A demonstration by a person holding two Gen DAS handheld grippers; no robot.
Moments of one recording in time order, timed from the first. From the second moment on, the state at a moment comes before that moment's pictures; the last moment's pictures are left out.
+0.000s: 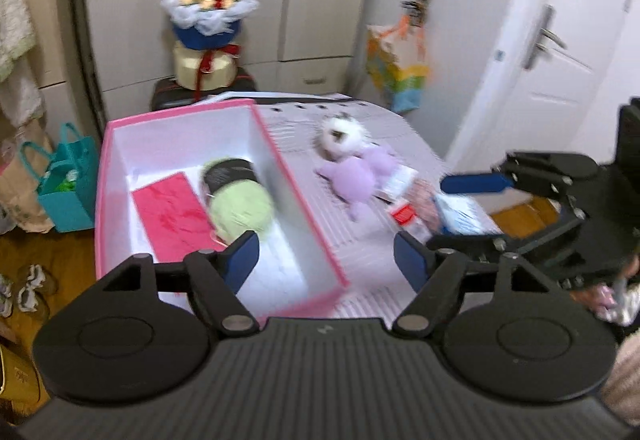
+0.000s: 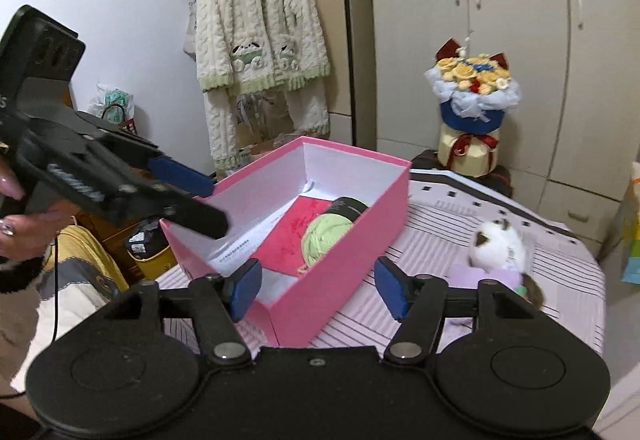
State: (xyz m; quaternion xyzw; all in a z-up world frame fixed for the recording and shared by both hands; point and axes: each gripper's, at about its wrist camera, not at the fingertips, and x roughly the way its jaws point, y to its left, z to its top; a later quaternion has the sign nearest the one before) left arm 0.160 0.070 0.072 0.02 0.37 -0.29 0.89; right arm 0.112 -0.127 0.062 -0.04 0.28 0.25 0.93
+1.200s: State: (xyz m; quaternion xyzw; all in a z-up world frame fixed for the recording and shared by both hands) left arm 0.145 -0.113 -0.031 0.07 0.38 -0.46 0.80; right arm 0.039 -0.272 -0.065 0.01 0.29 0.12 0.95
